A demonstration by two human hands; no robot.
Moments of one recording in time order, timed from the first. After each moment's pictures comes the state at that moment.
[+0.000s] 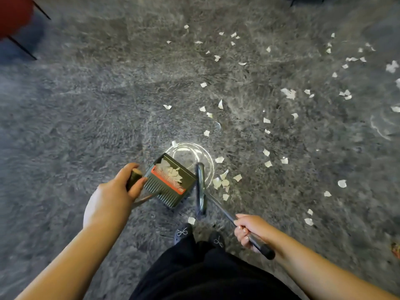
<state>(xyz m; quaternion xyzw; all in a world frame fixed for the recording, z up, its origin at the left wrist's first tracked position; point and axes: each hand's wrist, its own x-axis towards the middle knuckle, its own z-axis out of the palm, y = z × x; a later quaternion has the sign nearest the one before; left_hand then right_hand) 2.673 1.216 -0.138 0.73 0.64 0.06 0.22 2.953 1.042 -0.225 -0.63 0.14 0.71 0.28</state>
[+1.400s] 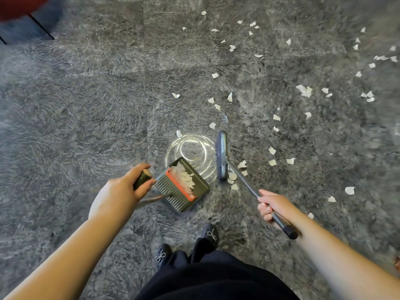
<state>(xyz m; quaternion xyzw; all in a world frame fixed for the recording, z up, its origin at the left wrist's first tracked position) 2.707 1.174 -0.149 0.72 0.64 0.00 0.28 3.065 1.039 -0.244 -0.67 0.08 0.67 0.31</state>
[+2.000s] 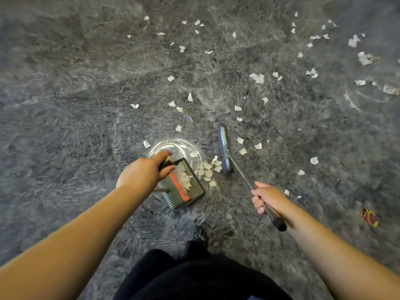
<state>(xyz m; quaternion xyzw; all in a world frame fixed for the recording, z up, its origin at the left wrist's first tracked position) 2.859 1.217 -0.180 0.86 0.45 -0.10 0.21 3.115 0.996 -0.224 -0.72 0.09 0.58 0.35</state>
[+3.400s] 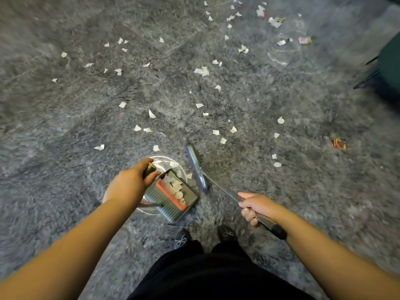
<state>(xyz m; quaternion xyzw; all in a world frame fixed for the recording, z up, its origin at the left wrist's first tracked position) 2.842 1.358 -0.192 0.91 0.31 -0.09 0.26 2.979 1.042 -0.207 -0.65 0.21 0.60 0.42</state>
